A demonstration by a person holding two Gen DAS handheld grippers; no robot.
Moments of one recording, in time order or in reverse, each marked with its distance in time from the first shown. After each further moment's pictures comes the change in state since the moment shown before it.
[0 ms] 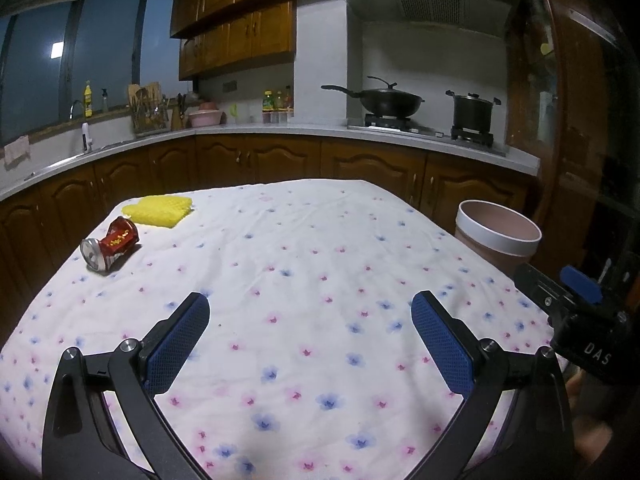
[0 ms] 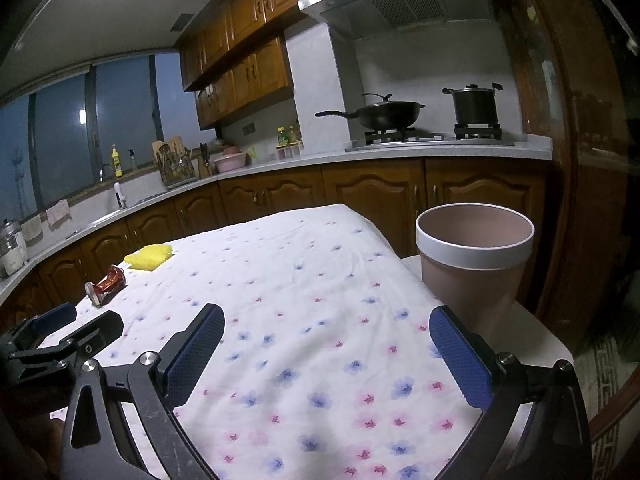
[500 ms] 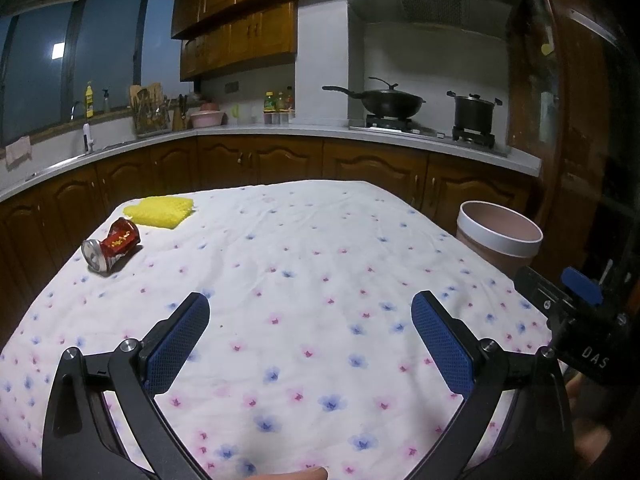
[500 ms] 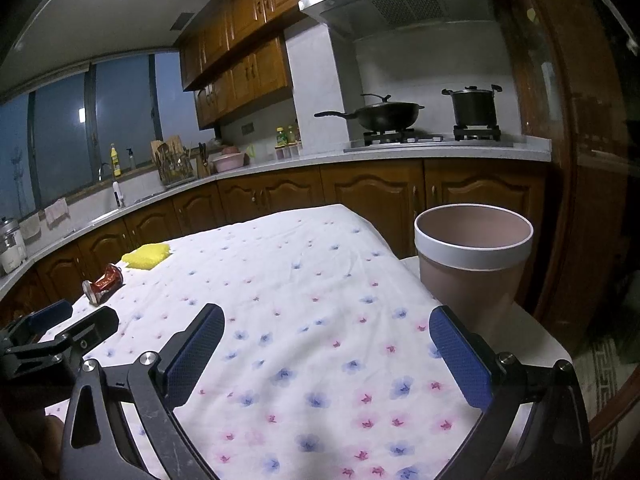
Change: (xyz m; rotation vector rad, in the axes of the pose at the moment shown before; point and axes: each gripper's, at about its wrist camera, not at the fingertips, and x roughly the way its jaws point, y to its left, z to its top) left arm -0.002 -0.001 -0.001 -0.005 -0.006 0.007; right arm 0.003 0.000 -0.004 -0.007 -0.003 -0.006
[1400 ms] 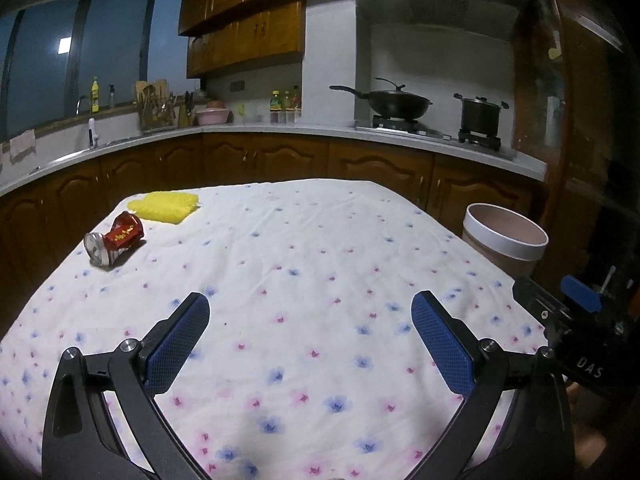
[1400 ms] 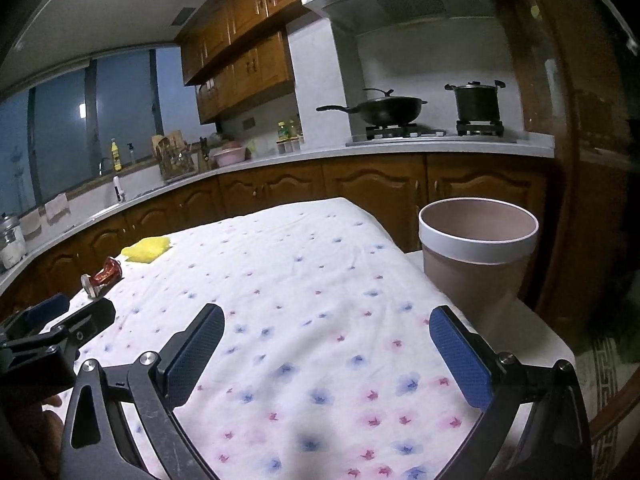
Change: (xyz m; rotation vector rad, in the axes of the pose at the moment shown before) left arm 0.002 0.000 -0.005 -0.026 0.004 0.014; right arm 0.008 0.001 -0.004 -0.007 0.015 0.001
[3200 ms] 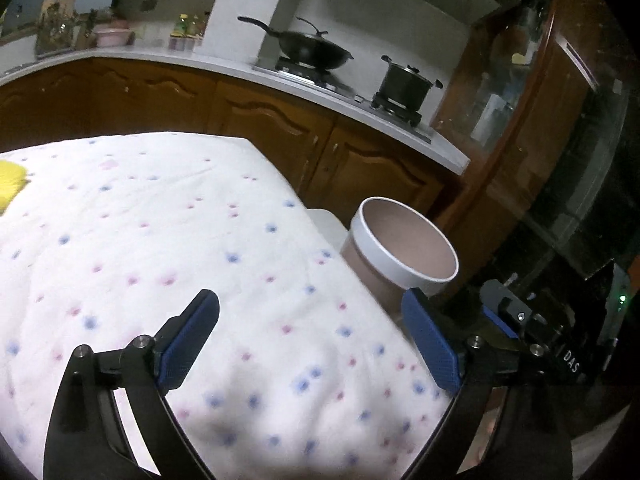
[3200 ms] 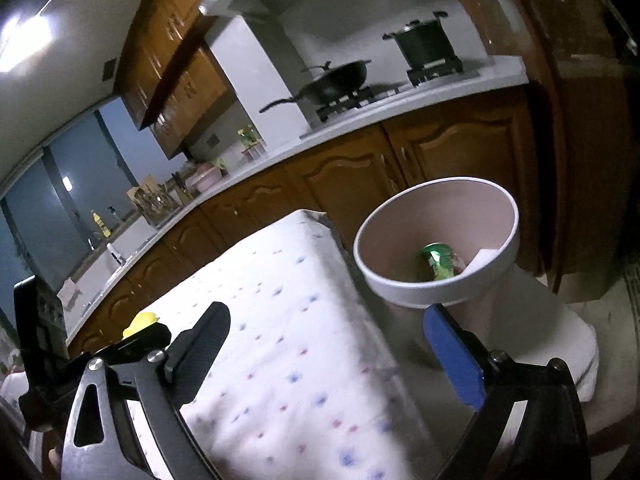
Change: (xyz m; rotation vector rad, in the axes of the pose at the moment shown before) left arm 0.110 -0.088 0.078 -0.105 0.260 -0.423; right arm 0.052 -0.125 0.067 0.321 0.090 0.063
